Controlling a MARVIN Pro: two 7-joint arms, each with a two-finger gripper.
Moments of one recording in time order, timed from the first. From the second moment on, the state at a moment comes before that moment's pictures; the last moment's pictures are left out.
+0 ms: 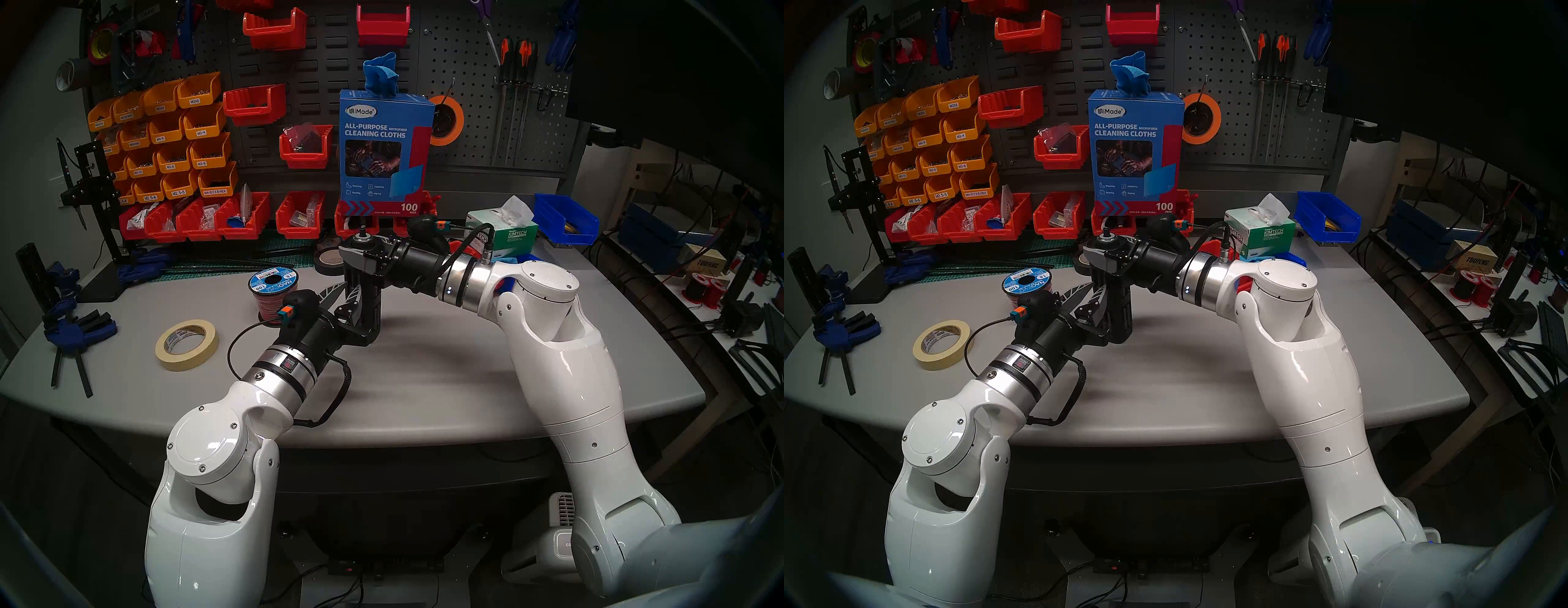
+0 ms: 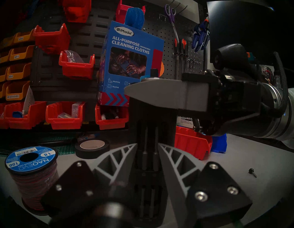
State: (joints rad) left arm 1.96 -1.58 -1.53 -2.27 -0.05 0.25 -0.33; right arm -1.21 -1.37 1.34 -1.76 0.39 0.51 0.76
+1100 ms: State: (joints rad) left arm 1.95 -1.58 -1.56 -2.29 -0.07 0.27 -0.36; right arm -1.21 -1.38 1.35 -1.75 0.39 0.51 0.78
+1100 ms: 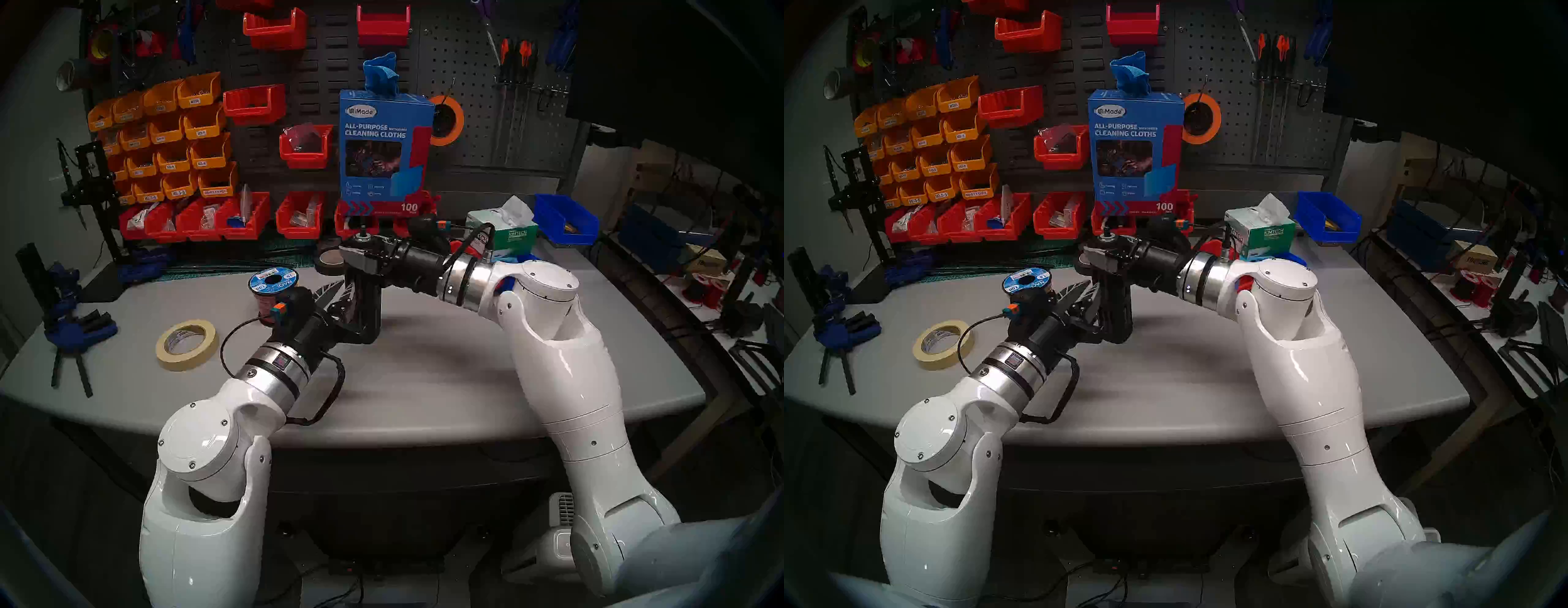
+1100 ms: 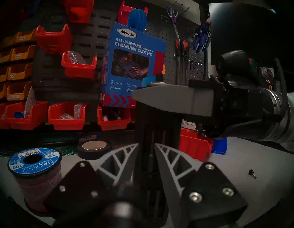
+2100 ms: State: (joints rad) left arm 1.94 -1.59 -1.54 -2.27 -0.05 0.28 -0.33; right arm -1.20 -1.38 1.36 -1.75 0.39 0.52 0.79
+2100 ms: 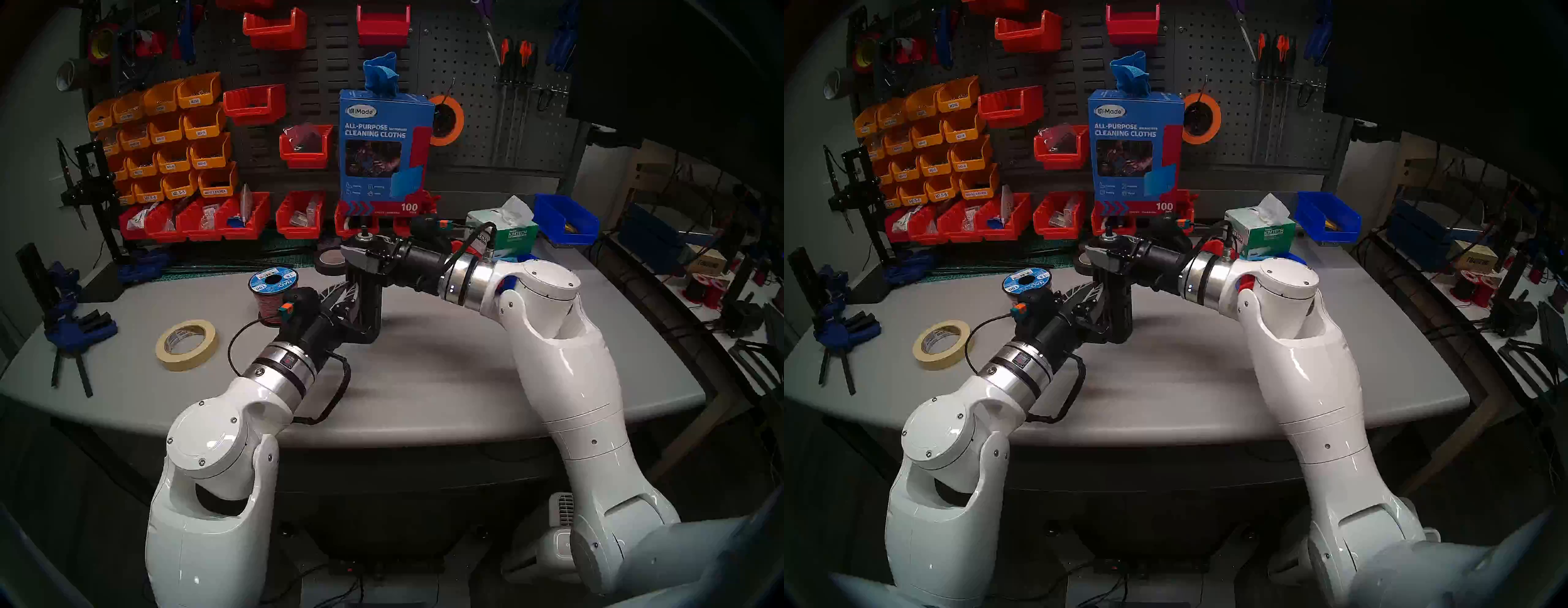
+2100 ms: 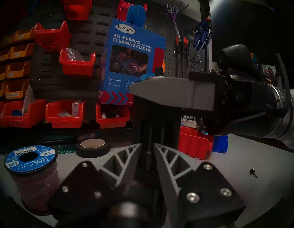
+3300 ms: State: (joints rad) left arm 1.93 -1.59 -1.54 -2.27 -0.05 0.27 -0.35; right arm -1.21 -1.38 1.36 -1.77 0.39 0.55 0.79
